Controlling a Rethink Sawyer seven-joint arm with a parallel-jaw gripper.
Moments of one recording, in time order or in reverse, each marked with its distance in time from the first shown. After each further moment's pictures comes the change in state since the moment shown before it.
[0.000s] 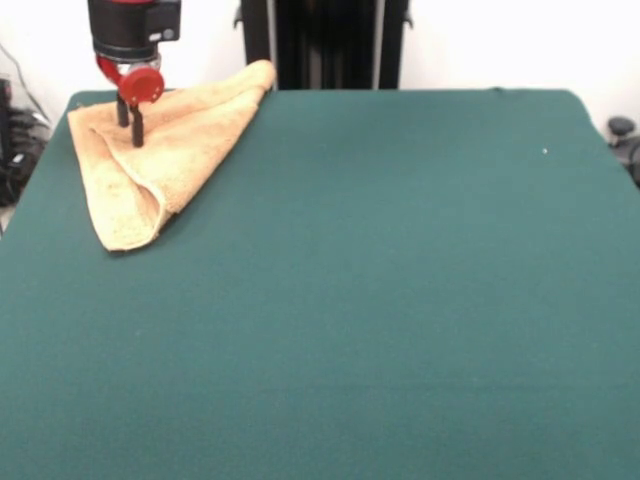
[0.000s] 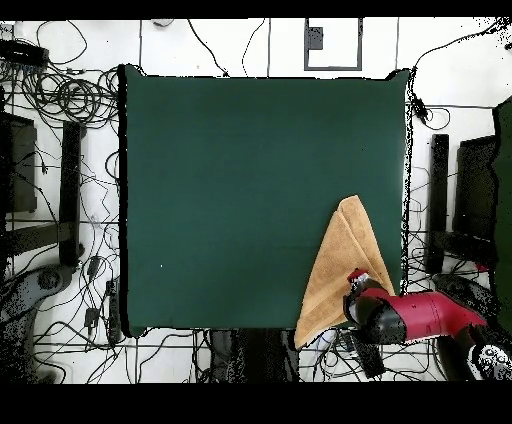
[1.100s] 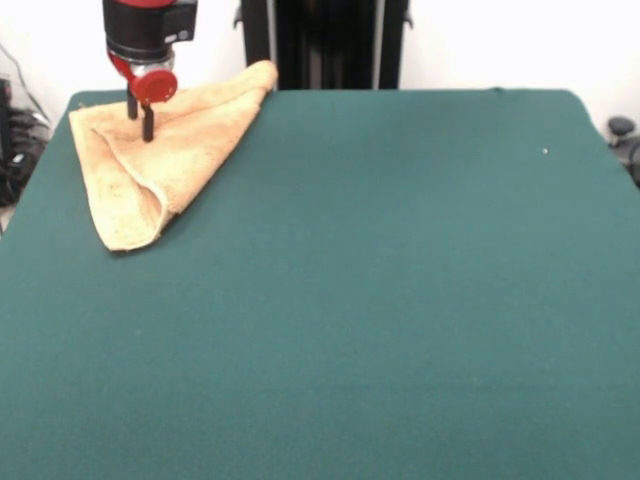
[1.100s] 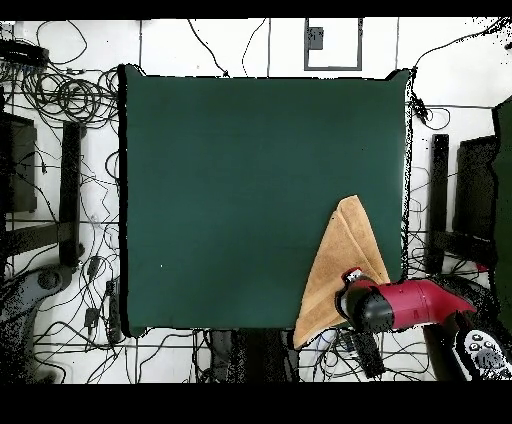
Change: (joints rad) arm 0.101 -0.006 -0.044 -0.023 0.073 0.117 0.000
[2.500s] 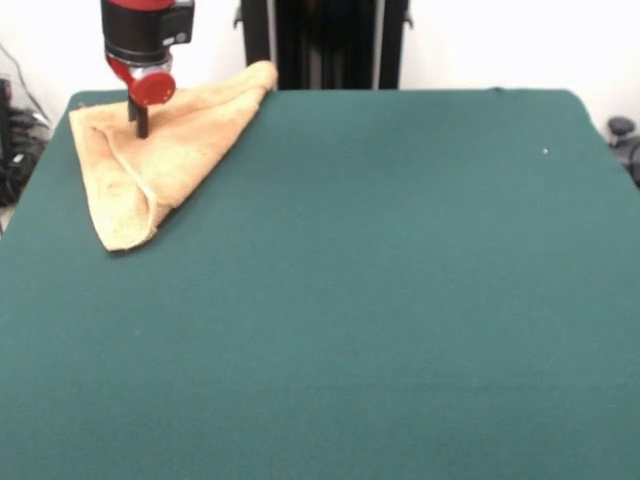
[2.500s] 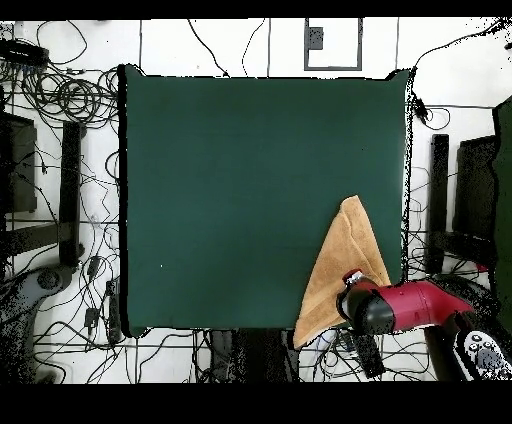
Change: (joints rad) arm -0.013 0.017 -0.001 -0.005 -0.033 -0.019 0.000
